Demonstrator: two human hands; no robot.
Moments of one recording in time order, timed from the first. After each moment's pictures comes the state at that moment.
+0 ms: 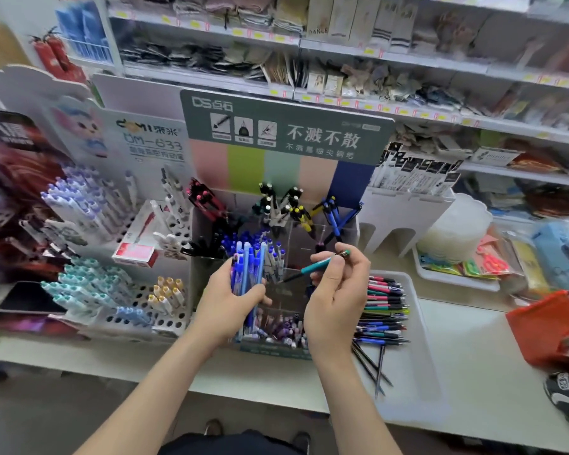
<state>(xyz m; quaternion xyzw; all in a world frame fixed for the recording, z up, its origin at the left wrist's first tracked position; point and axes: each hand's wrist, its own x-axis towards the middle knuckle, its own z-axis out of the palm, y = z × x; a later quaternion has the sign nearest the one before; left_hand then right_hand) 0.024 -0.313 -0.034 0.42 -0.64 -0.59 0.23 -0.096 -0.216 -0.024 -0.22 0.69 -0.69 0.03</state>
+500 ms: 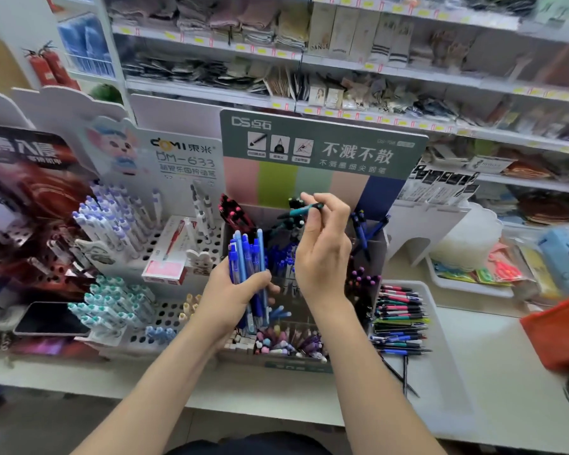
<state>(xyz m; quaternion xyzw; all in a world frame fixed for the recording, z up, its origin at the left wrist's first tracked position) 0.055 -0.370 -0.022 0.39 -0.54 -0.70 0.27 -0.094 -0.322 -0.003 -0.43 0.67 -0.59 -0.13</state>
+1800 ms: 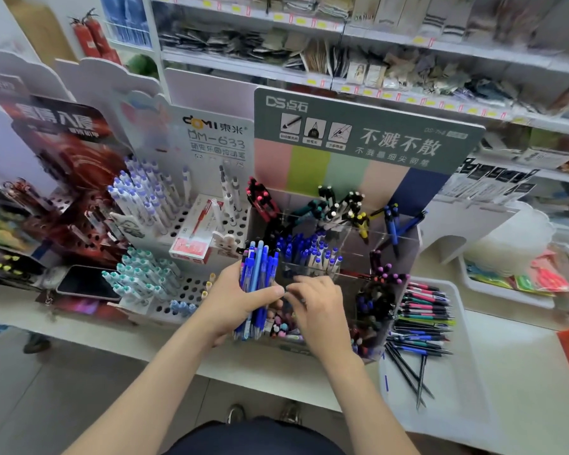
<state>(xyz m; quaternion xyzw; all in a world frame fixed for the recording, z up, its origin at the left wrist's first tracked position) 0.088 -0.376 -0.040 0.39 -0.60 -0.68 0.18 -0.069 -0.272 -0.120 -0.57 0.76 -0.33 -0.04</state>
